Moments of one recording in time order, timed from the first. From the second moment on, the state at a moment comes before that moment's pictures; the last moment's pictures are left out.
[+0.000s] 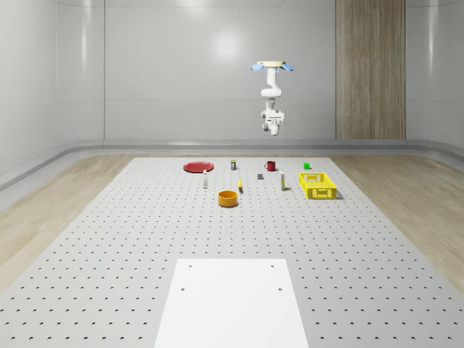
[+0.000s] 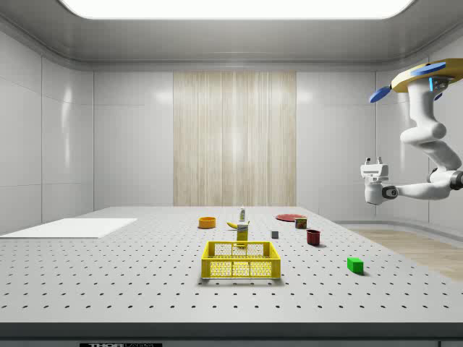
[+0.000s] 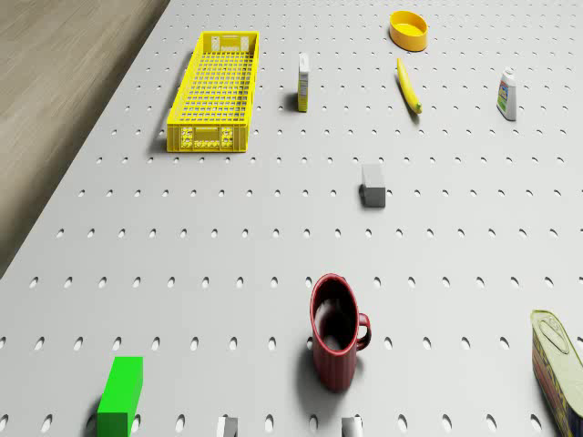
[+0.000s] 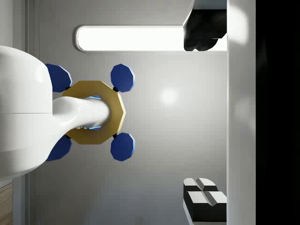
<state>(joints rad) 0.00 -0.79 0.00 -2.34 0.00 1.55 0.79</state>
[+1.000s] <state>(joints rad) -0.01 -0.70 0.00 -2.05 0.00 1.36 0.78</state>
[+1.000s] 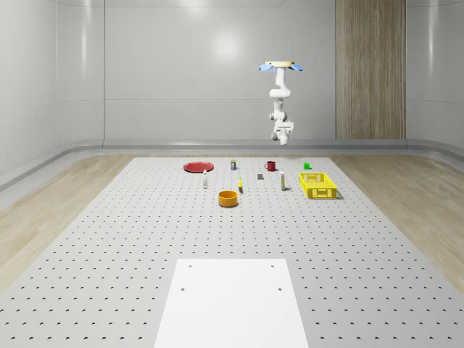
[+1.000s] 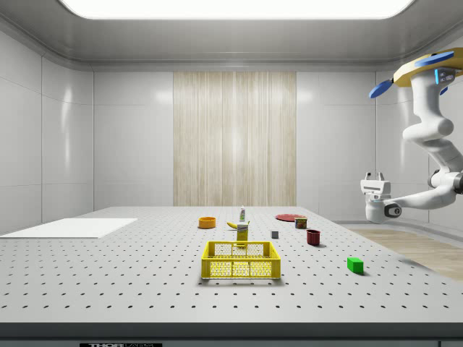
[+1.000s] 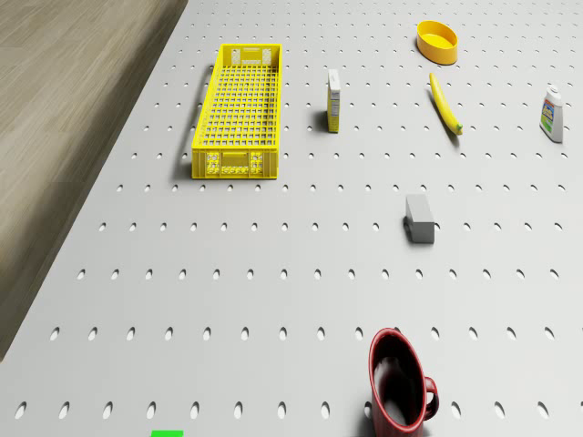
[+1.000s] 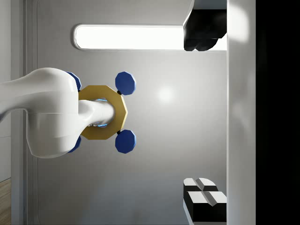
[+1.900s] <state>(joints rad) -0.01 -0.71 0.01 -2.04 0.00 1.37 0.78</state>
